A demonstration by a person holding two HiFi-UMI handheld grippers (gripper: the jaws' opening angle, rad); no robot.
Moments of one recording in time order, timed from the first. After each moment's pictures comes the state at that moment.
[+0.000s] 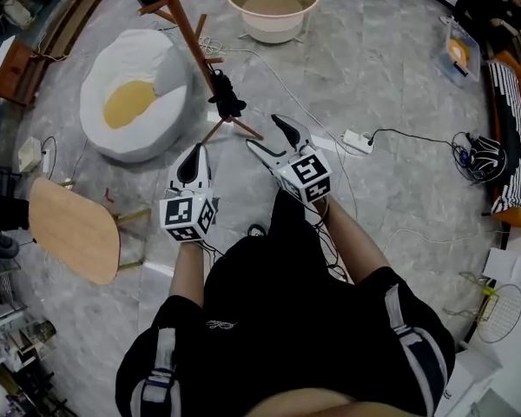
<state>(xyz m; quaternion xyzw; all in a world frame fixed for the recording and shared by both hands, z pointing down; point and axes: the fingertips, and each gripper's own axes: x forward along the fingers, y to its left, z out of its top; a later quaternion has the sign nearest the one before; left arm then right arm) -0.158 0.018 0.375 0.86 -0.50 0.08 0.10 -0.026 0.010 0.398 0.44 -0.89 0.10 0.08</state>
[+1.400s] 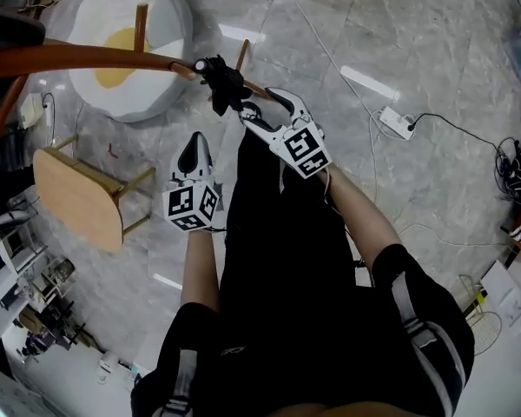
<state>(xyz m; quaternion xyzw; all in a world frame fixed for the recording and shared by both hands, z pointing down) -0.127 -0.178 0.599 0.76 -0.58 0.20 0.21 -0.006 -0.217 0.642 0.31 -0.93 0.18 0.13</state>
